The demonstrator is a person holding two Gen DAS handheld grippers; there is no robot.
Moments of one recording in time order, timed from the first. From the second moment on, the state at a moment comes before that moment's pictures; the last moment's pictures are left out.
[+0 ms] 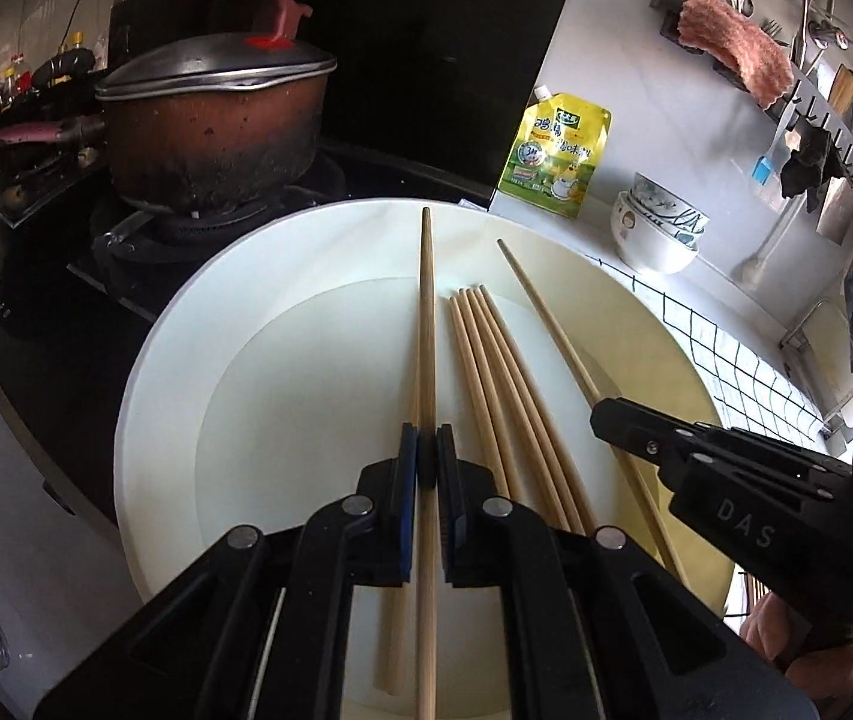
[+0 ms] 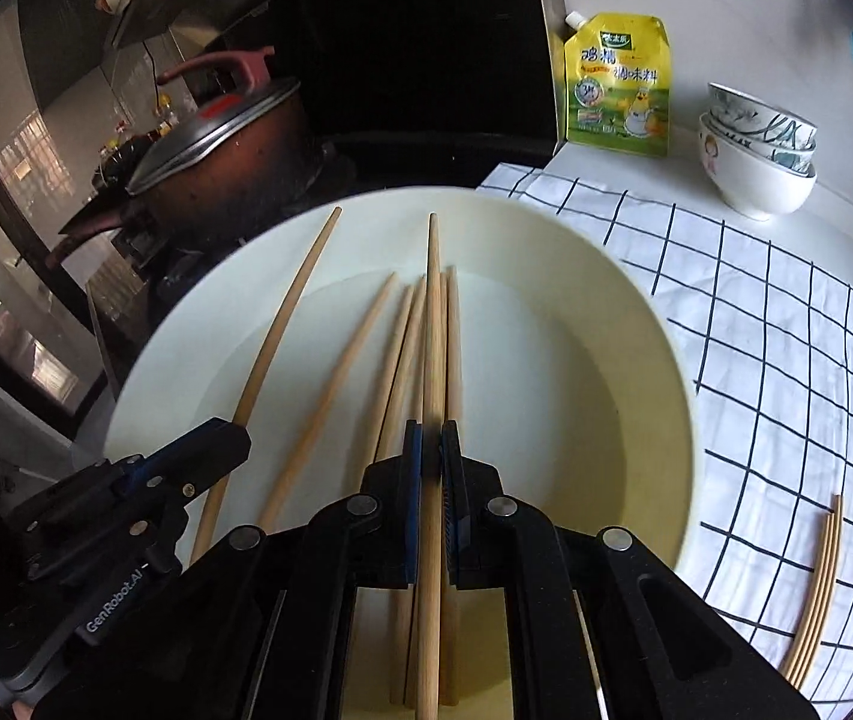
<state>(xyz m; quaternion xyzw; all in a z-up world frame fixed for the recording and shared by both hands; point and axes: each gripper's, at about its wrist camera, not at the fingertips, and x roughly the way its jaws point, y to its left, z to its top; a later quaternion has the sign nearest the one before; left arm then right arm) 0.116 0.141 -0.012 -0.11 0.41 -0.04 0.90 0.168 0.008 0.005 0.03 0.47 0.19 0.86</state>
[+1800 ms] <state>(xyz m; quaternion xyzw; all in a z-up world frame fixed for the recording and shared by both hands) 0.027 0.013 0.017 -0.06 0.39 -0.13 0.91 0.051 -0.158 0.040 0.07 0.40 0.08 0.91</state>
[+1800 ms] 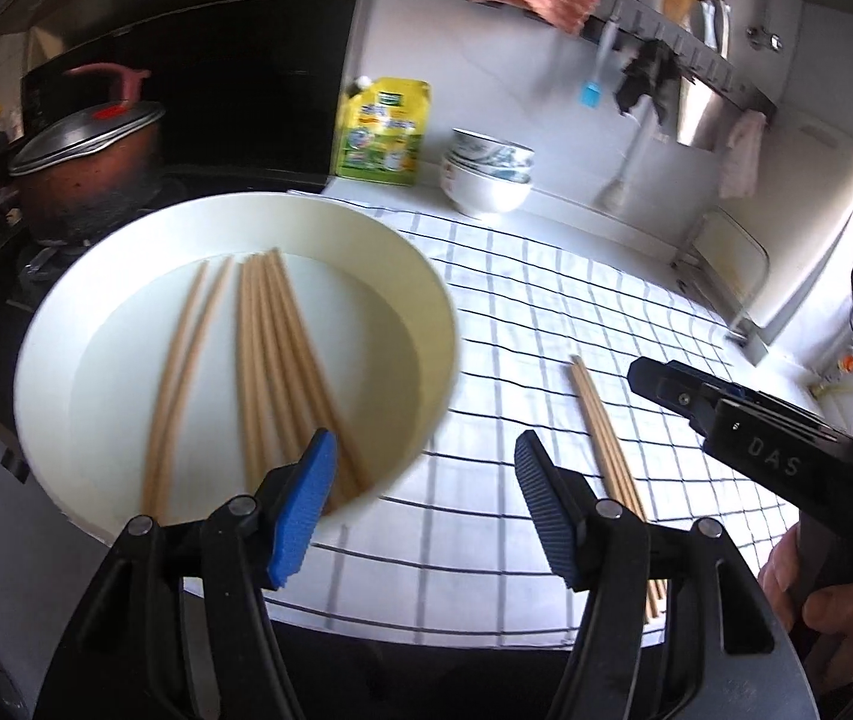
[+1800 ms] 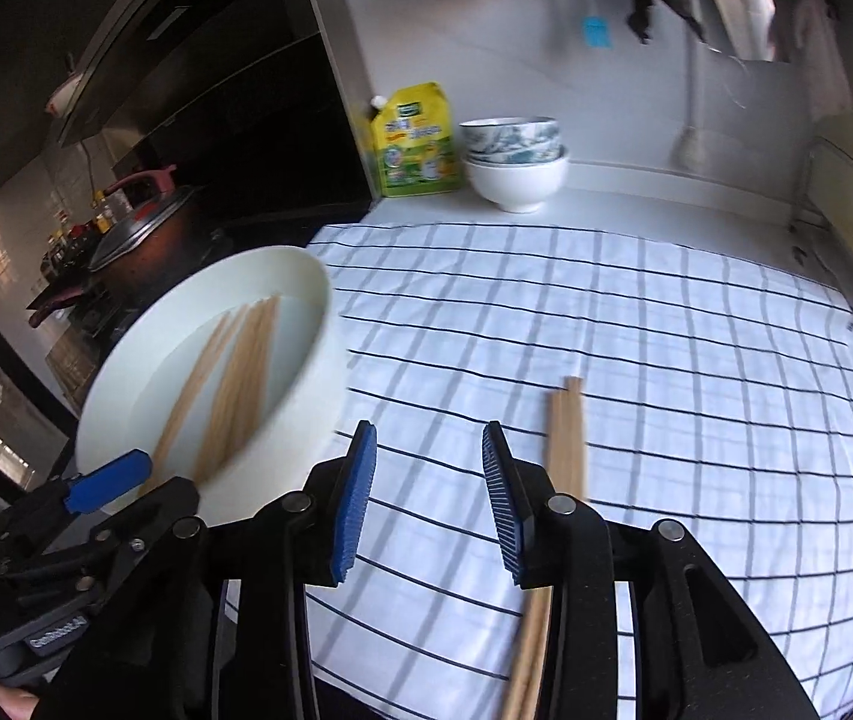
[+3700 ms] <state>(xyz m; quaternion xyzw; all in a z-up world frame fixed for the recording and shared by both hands) 0.022 -0.090 -0.059 -0.03 0.46 -0.12 0.88 0.027 -0.225 -0.054 -0.01 0.46 0.04 0.88</state>
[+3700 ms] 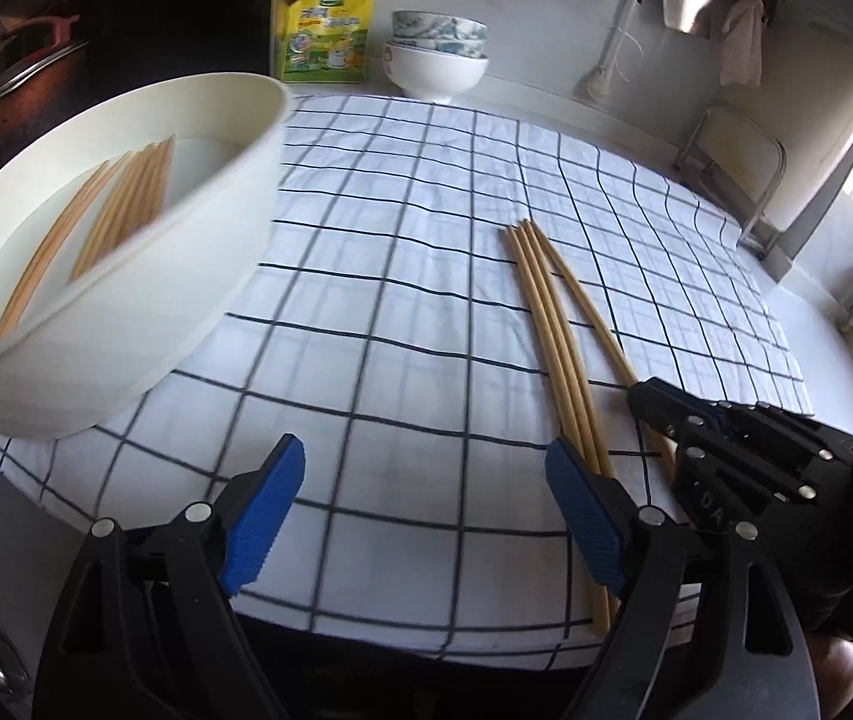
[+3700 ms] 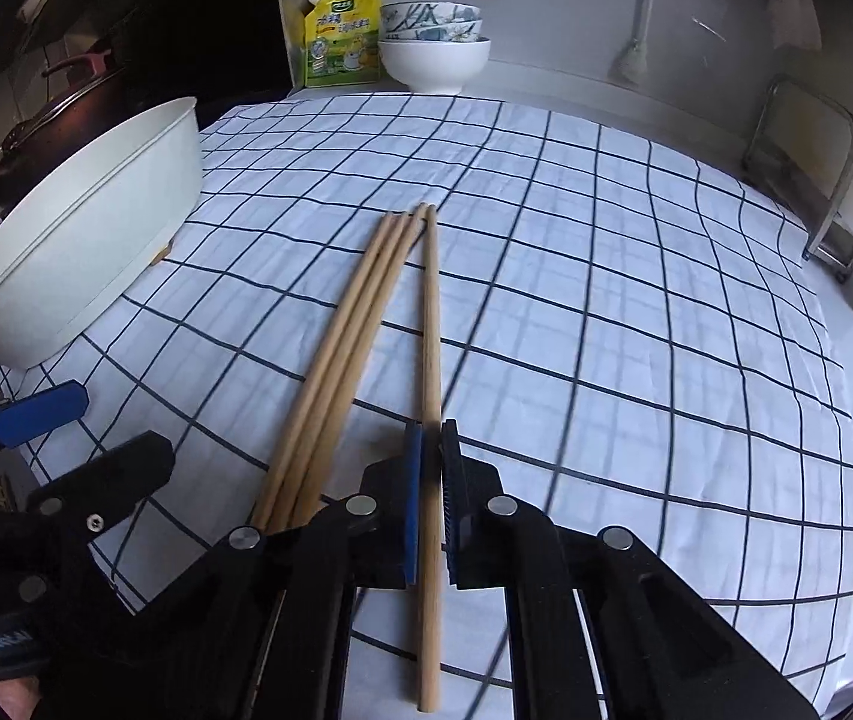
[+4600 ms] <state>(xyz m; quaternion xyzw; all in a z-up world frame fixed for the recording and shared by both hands) 0.027 -0.127 -0.073 0.06 0.46 -0.10 0.88 0.020 -0.277 -0.052 0.07 0.46 0.02 0.88</state>
